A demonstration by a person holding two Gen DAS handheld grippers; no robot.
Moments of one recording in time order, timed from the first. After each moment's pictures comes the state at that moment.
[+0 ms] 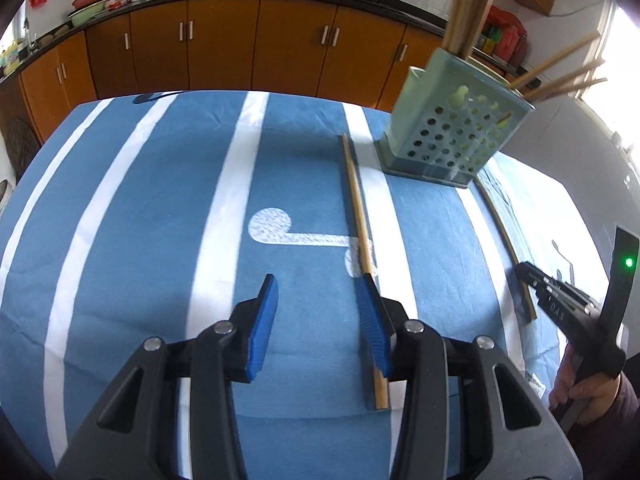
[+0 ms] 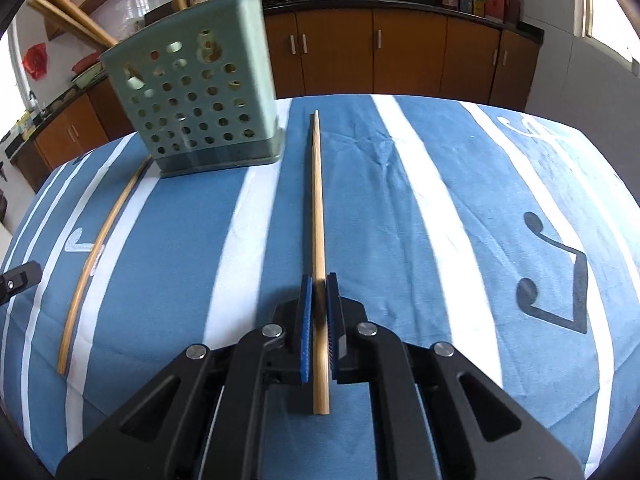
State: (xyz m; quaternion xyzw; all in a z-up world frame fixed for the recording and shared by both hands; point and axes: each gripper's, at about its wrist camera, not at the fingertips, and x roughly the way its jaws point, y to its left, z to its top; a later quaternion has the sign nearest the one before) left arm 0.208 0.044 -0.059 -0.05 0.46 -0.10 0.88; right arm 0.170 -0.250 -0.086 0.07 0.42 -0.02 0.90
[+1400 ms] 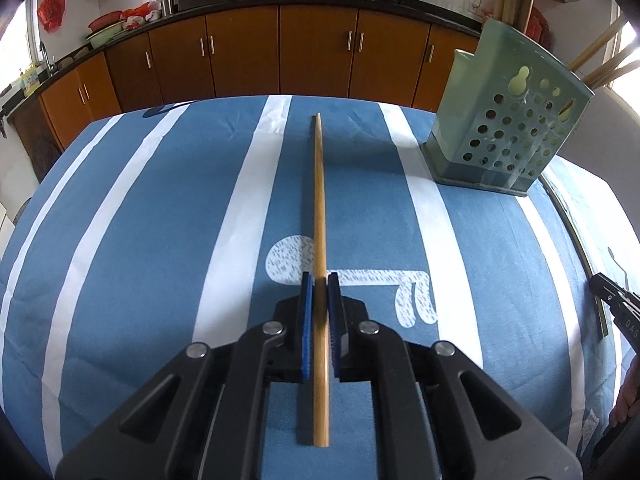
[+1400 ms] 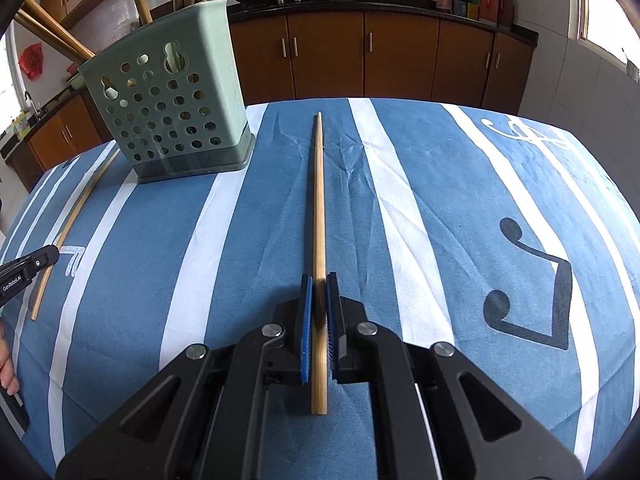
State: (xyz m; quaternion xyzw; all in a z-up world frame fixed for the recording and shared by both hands) left arm 0.243 0.037 -0.094 -0.01 0.44 -0.03 0.90; right arm 0.171 -0.269 -0.089 0.06 0.42 -0.02 0.91
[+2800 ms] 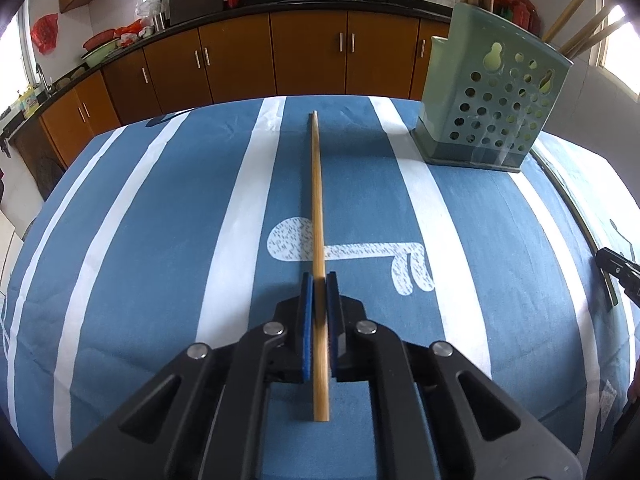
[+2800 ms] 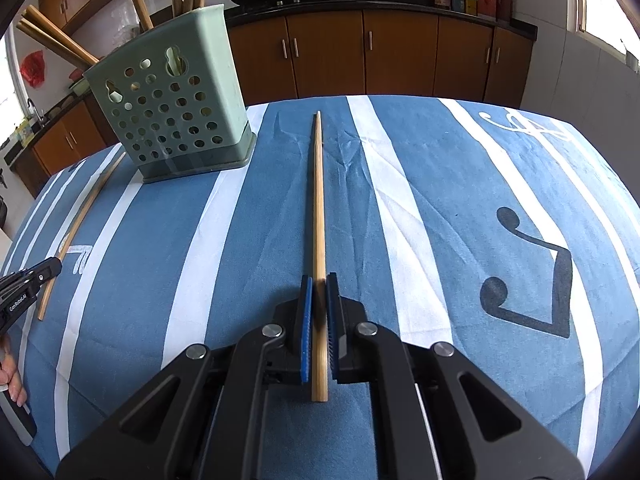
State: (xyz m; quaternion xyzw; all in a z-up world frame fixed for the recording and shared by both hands) left arm 0.223 0.034 -0.093 0.03 0.44 -0.04 0.90; right arm 0.162 -0.272 -0.087 0.07 0.41 -0.01 0.91
